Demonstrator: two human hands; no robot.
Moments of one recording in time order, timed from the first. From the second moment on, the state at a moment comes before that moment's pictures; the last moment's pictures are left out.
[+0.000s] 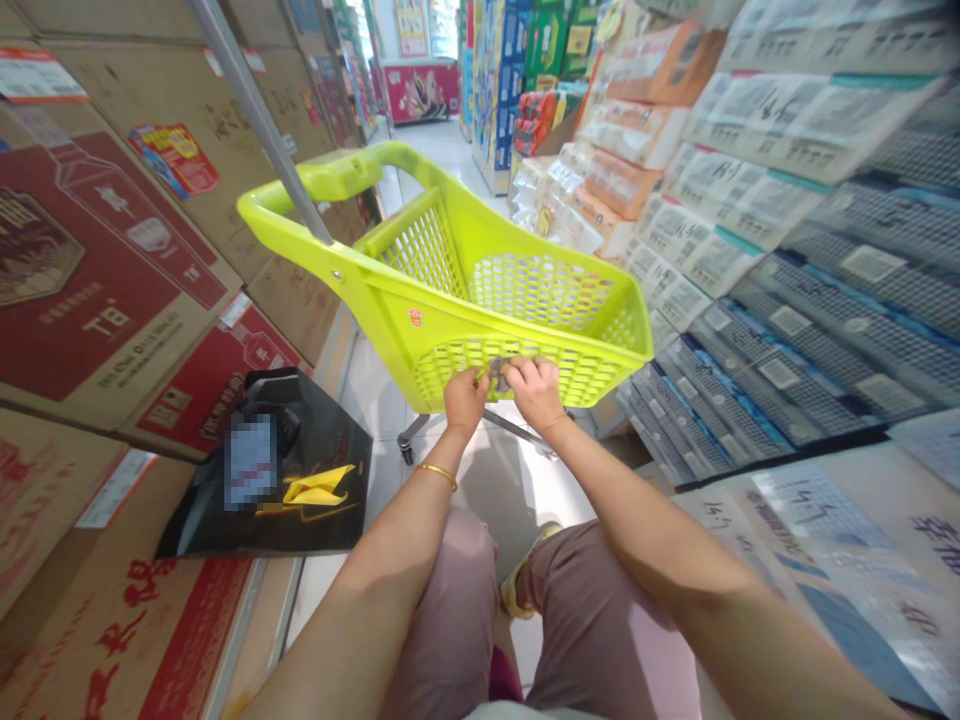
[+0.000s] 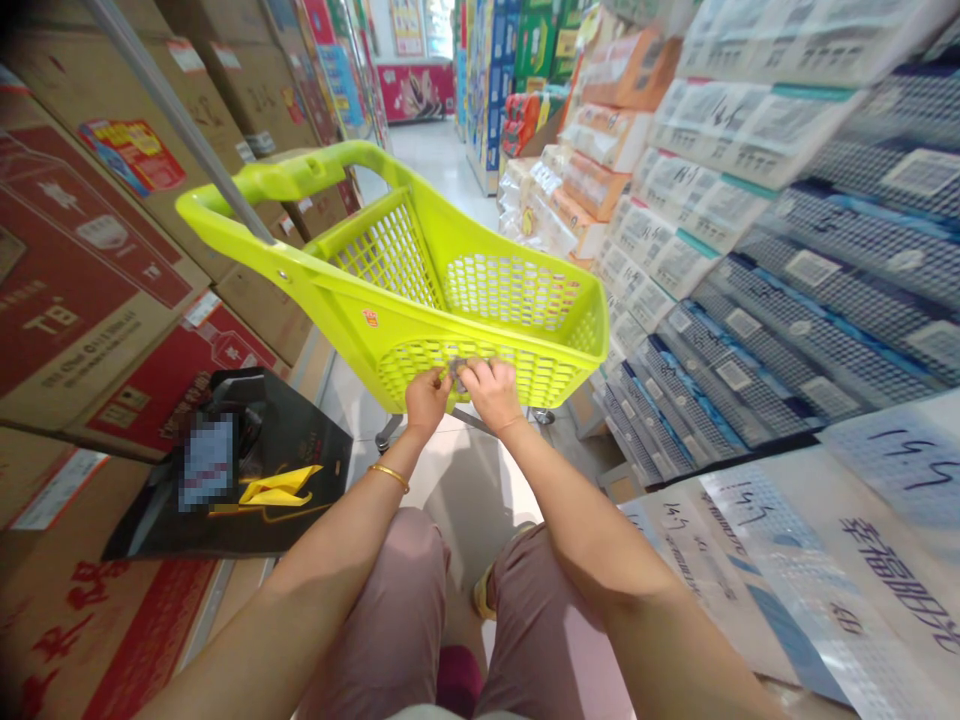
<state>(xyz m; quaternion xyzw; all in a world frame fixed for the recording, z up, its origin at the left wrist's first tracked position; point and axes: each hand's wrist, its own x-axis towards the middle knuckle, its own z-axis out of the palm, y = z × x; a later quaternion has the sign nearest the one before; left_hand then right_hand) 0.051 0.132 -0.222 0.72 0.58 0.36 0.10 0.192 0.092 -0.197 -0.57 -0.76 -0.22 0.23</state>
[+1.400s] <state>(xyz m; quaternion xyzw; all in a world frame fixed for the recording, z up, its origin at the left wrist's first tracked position) 0.044 0.107 -0.181 0.77 0.56 0.30 -0.03 0.193 0.084 -0.169 -0.58 -0.68 -0.21 0.39</state>
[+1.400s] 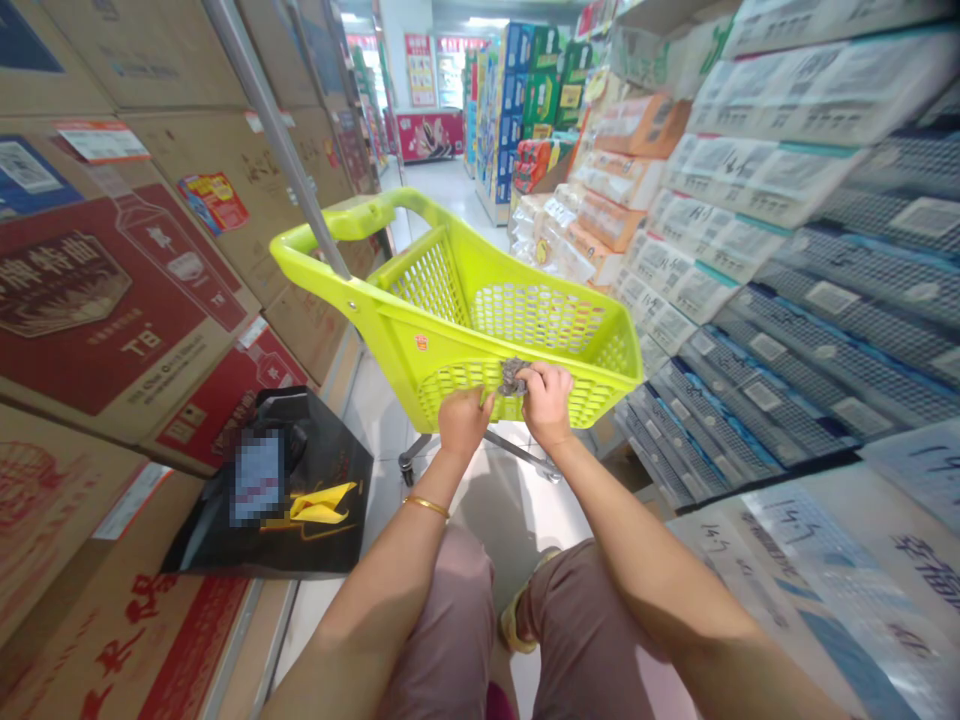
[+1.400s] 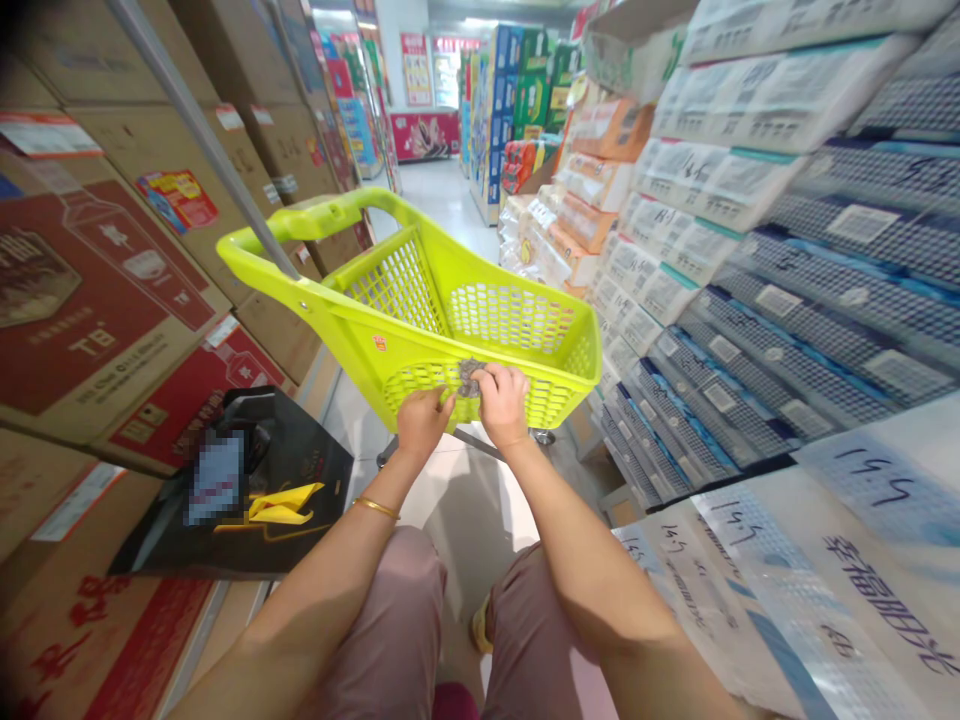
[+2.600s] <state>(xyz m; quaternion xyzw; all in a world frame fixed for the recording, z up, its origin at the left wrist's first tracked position) 0.099 0.112 -0.158 0.75 0.58 0.31 0.03 0.208 0.094 -0.199 -0.56 -0.68 -0.30 0.36</state>
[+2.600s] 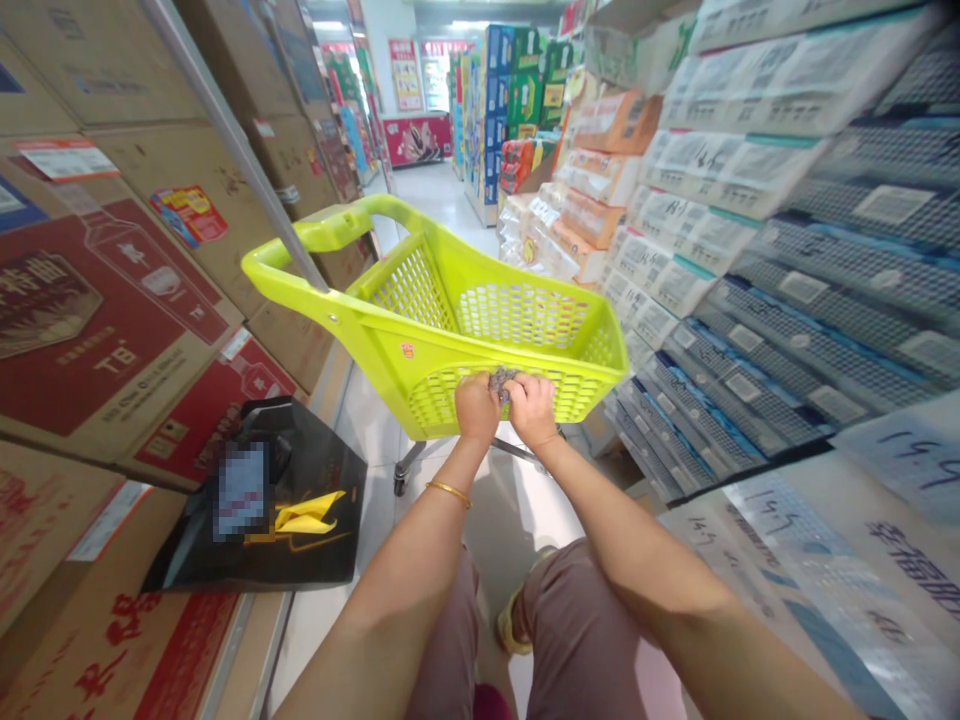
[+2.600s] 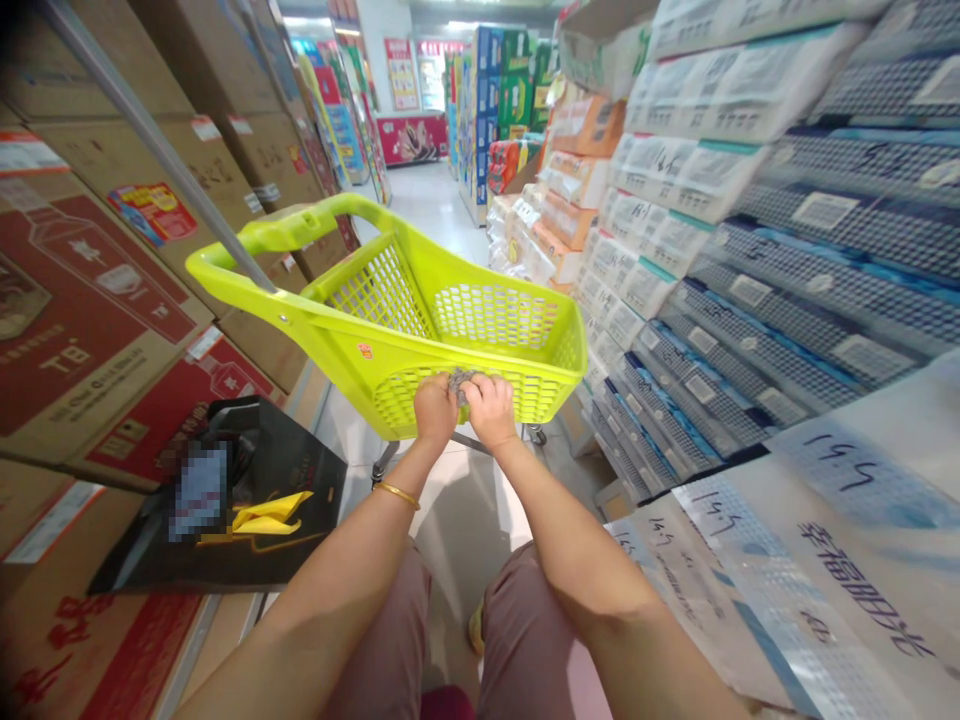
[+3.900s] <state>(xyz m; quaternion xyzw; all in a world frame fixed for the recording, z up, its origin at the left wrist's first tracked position) 0.065 0.125 -0.162 0.77 0.57 0.26 -0.08 0.207 0.092 -0.203 -0.54 -0.77 -0.21 0.26</state>
